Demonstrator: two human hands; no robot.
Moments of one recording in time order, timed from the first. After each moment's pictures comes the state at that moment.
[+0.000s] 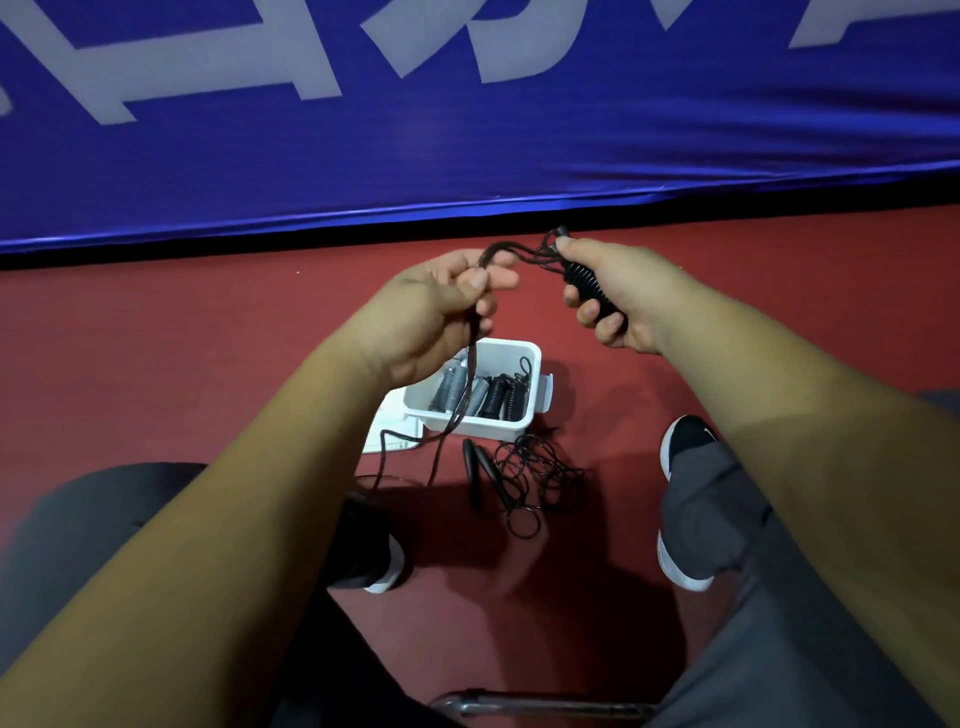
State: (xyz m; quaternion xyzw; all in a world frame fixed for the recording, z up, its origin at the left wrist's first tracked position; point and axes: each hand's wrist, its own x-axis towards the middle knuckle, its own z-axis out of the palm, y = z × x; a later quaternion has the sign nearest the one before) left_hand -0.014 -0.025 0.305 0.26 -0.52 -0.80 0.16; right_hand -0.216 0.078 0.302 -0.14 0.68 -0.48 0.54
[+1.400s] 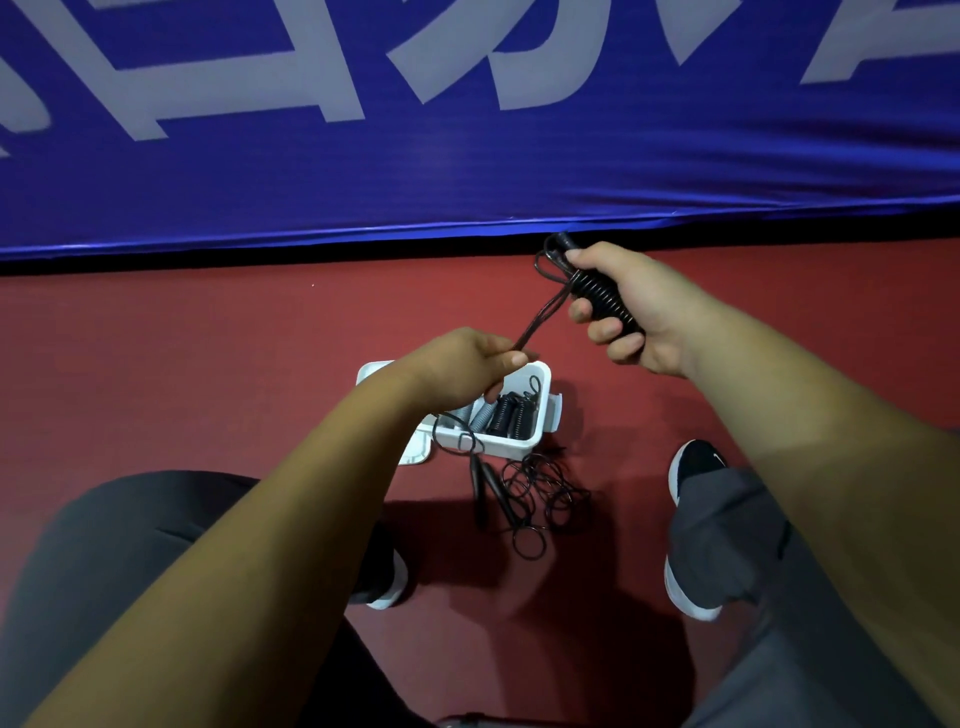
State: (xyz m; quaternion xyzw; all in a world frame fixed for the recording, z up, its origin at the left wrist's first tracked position) left_hand -0.009 -0.023 0.292 0.34 -0.83 -0.43 -0.05; right_hand -0.218 0.081 0.318 -0.20 0.61 -0.49 0.58
